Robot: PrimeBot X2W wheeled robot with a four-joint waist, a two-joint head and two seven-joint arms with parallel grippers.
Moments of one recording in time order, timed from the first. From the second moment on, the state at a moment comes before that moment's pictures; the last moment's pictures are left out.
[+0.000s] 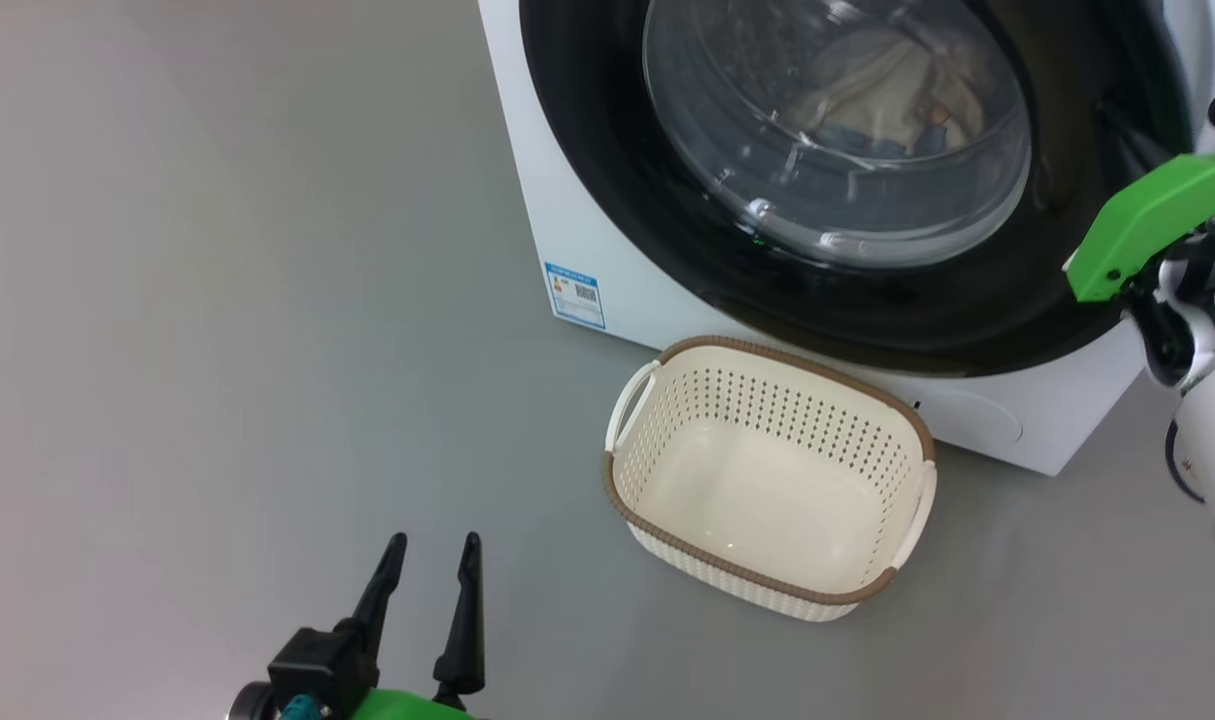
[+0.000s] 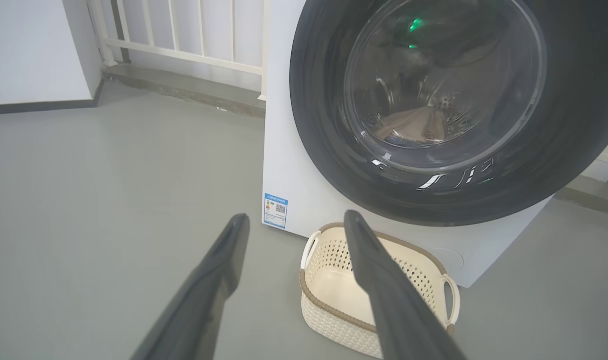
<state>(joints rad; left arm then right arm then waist) -0.11 0.10 -0.39 0.27 -0.43 0.08 -0.25 -0.89 -0.29 0.16 0.87 0.41 0.13 0.00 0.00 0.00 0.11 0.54</state>
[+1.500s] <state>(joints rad) -0.14 0.05 -0.33 0.35 -0.36 0.02 -0.25 -0.91 -0.29 0.45 0.93 0.56 0.13 -0.19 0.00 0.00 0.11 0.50</state>
